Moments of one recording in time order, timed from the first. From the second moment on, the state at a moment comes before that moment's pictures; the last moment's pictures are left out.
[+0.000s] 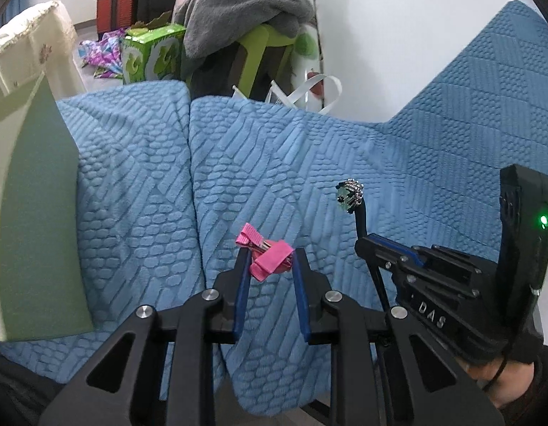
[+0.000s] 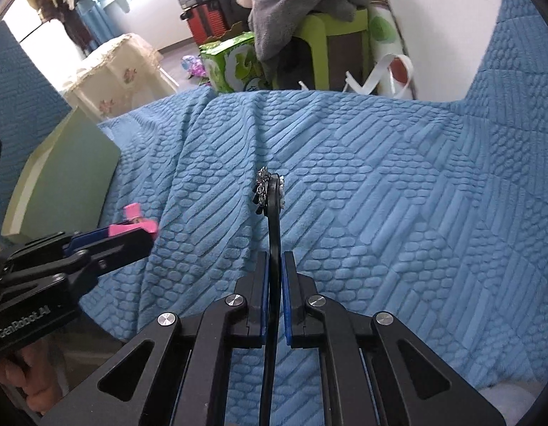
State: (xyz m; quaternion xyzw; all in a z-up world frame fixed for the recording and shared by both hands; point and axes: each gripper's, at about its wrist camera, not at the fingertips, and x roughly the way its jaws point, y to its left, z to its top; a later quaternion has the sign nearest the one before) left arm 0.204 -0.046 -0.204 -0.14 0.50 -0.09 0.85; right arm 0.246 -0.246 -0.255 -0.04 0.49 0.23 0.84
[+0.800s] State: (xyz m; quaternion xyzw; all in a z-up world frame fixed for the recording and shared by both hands) left arm 0.160 0.040 -0.025 -0.12 0.37 -0.07 0.92; right arm 0.210 -0.191 -0.061 -0.01 0.38 0.25 0.89
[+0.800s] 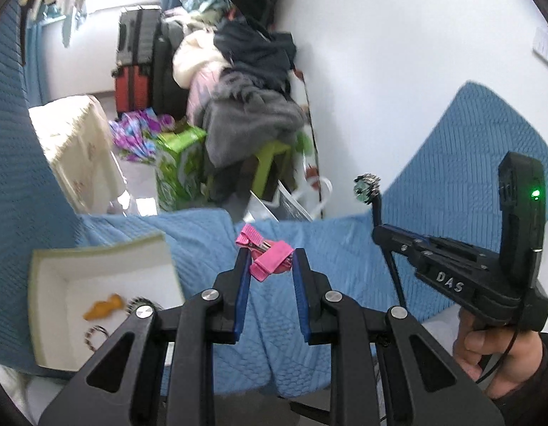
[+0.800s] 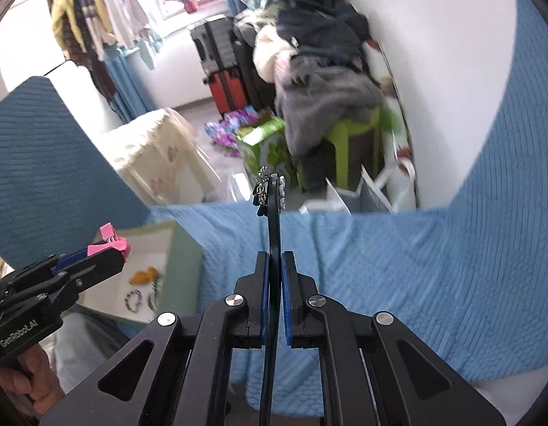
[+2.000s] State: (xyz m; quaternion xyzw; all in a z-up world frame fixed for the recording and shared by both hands) left arm 0.149 0.200 -0.137 -0.19 0.44 0.06 0.88; right arm 0.214 0.029 -0.170 -0.08 0.48 0.37 0.80
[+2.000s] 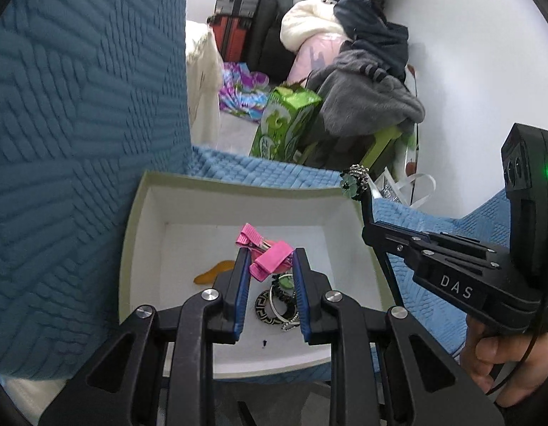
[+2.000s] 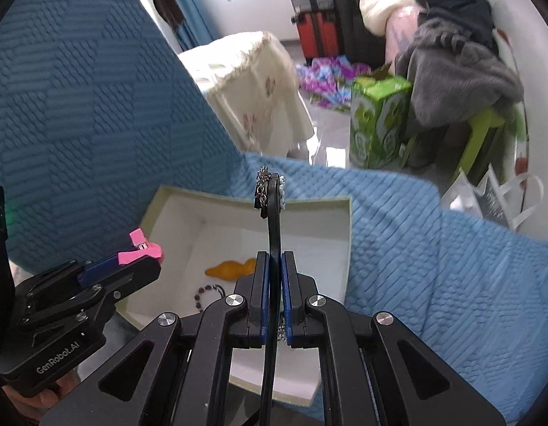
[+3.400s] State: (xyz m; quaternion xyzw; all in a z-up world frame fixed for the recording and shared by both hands) left arm 0.073 0.161 0.001 -0.13 0.33 0.07 0.93; right arm 0.129 -0.069 -0.007 0.00 0.31 0.38 0.87
